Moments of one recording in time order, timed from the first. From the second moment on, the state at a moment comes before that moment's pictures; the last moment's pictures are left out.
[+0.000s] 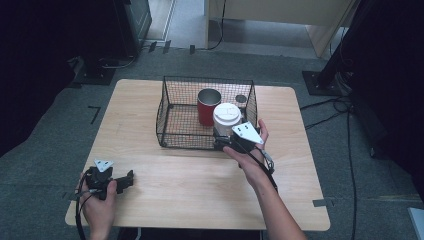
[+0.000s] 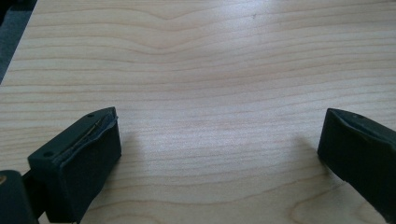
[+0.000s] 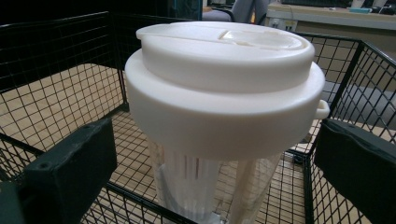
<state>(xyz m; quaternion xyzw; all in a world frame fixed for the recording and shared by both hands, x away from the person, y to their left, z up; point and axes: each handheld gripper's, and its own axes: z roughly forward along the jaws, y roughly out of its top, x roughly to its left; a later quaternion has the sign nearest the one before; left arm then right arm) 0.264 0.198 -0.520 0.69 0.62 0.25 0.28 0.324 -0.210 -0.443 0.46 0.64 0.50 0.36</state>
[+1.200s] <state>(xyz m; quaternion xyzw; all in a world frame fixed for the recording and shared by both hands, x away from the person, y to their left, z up) 0.264 0.198 -0.520 0.69 0.62 0.25 0.28 0.269 -0.247 -0.433 0.45 0.62 0.52 0.38</state>
